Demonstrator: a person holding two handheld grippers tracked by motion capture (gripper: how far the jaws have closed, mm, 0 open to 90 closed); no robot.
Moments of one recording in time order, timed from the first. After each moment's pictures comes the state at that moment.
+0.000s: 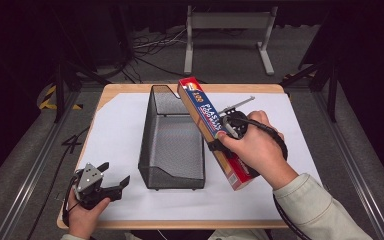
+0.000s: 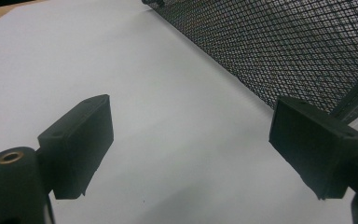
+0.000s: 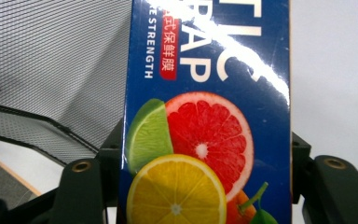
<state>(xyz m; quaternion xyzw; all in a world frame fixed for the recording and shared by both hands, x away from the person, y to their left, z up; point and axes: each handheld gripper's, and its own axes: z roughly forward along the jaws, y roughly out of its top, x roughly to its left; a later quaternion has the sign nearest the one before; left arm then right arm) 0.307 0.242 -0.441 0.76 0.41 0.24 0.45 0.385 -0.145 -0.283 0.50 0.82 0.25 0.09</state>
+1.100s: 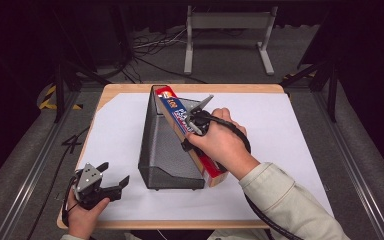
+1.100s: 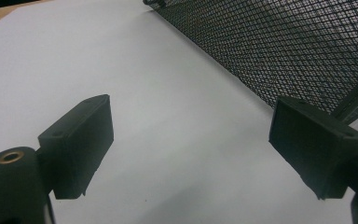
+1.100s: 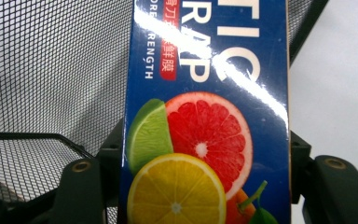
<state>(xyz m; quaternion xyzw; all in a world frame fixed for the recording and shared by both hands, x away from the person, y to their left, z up) 0.306 0.244 -0.441 0.75 0.41 0.24 0.45 0.412 -0.072 -0.305 0.49 0.84 0.20 0.08</state>
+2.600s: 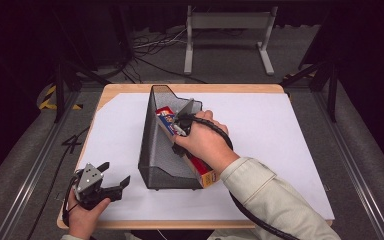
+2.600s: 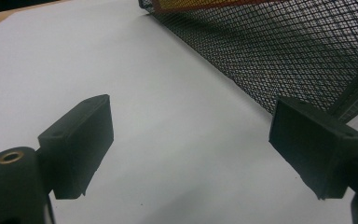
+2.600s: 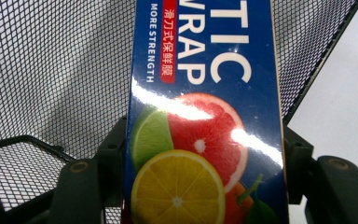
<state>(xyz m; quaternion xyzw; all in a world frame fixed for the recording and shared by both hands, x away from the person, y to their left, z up) 0.306 0.241 -0.440 0.76 0.40 0.24 0.45 0.433 -0.040 -0.335 0.51 0.85 0.10 0.06</state>
